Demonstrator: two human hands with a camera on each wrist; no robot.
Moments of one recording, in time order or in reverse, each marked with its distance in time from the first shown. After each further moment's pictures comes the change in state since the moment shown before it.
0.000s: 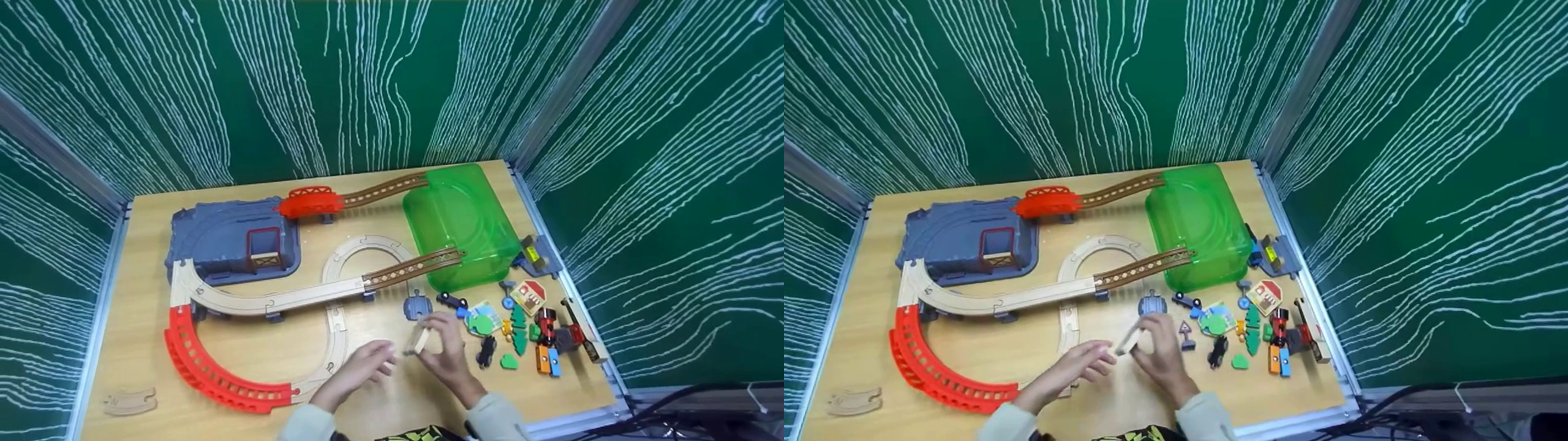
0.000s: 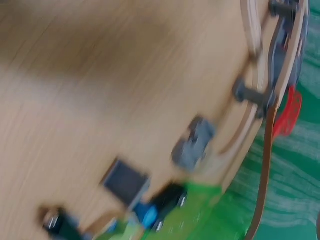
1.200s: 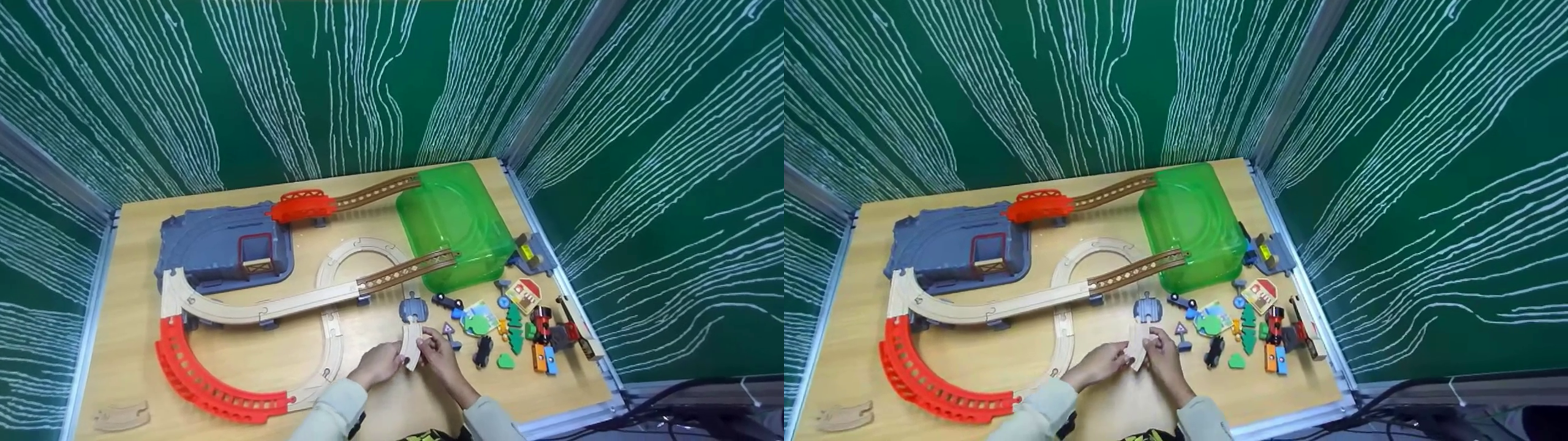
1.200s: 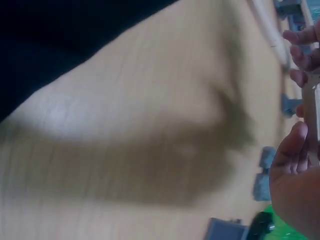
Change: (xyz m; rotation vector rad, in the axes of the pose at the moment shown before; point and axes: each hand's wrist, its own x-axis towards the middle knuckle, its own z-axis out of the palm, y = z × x) left_hand 0.071 -0.038 0.022 0.834 0.047 0.228; right_hand -0.054 0.019 0.013 0.455 -0.200 1.185
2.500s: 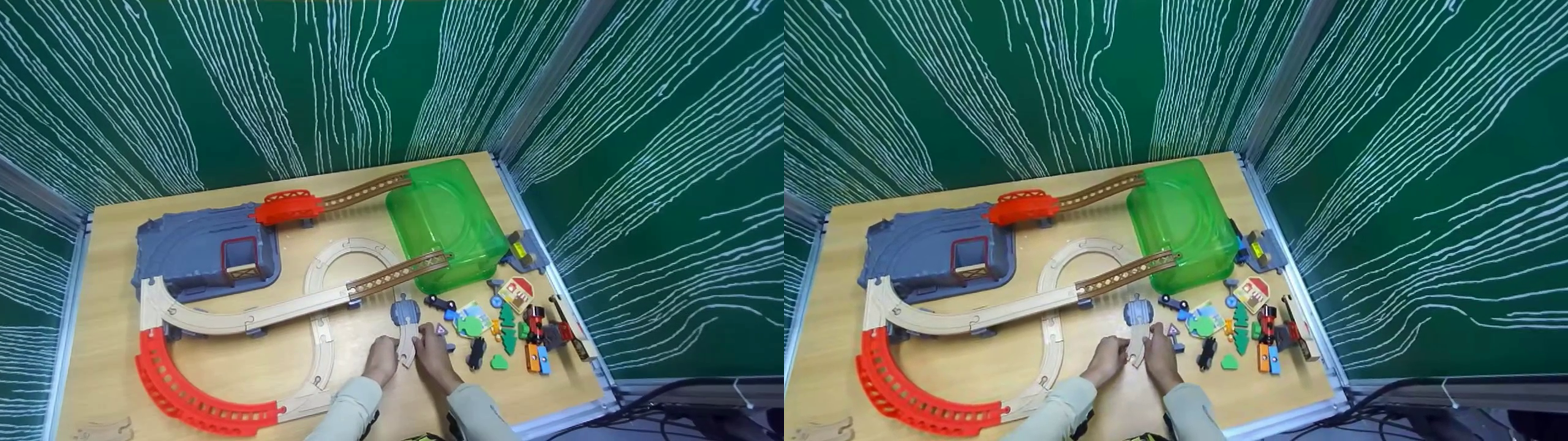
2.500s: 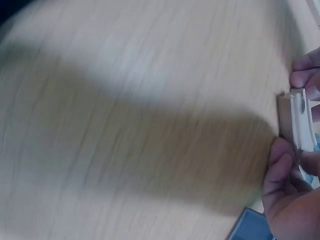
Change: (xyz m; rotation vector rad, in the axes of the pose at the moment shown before) left_hand 0.041 -0.016 0.043 -0.096 0.123 -0.200; right_hand 0.034 0.053 -0.011 -0.656 0.145 -0.181
